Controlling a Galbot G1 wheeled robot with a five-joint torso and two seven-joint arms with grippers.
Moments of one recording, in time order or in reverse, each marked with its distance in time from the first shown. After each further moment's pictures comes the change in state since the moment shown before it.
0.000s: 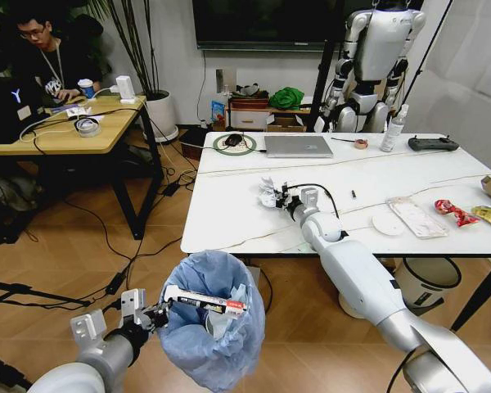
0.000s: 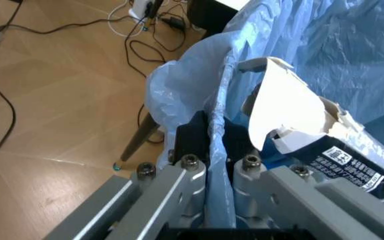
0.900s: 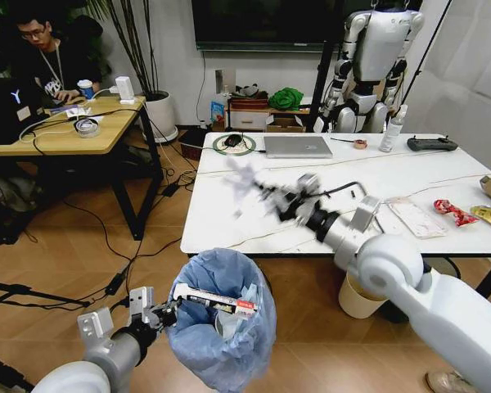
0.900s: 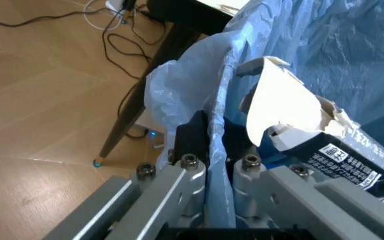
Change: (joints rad) left arm -0.039 0.024 0.059 -0.025 -0.040 0.010 -0.023; right arm -0.149 -0.554 -0.175 1.029 0.501 -0.002 -0.011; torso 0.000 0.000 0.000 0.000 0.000
